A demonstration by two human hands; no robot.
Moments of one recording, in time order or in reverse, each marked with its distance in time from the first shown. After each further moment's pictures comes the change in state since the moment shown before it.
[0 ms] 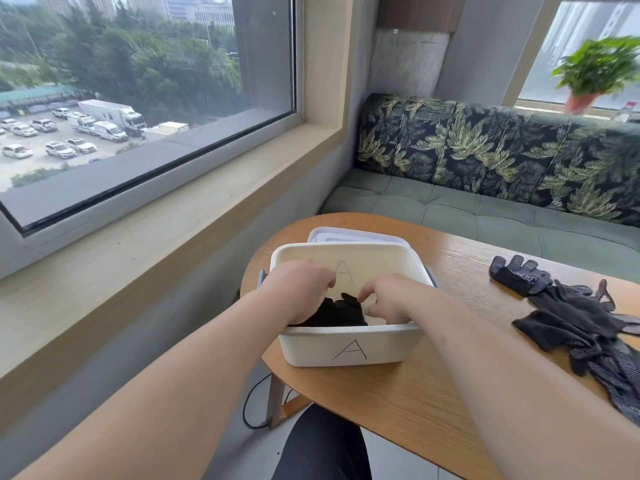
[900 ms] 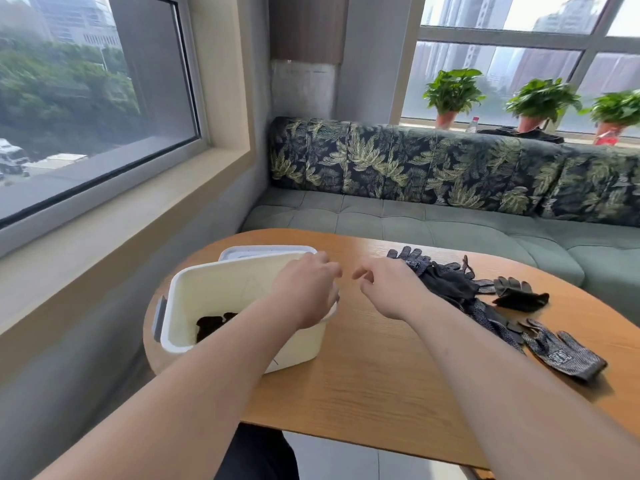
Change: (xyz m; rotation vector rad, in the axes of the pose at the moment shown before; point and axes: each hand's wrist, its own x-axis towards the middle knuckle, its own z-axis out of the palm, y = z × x) left_hand 0.027 0.159 -0.030 -0.132 0.240 0.337; right_hand -0.113 0.123 -0.004 0.257 0.569 0.172
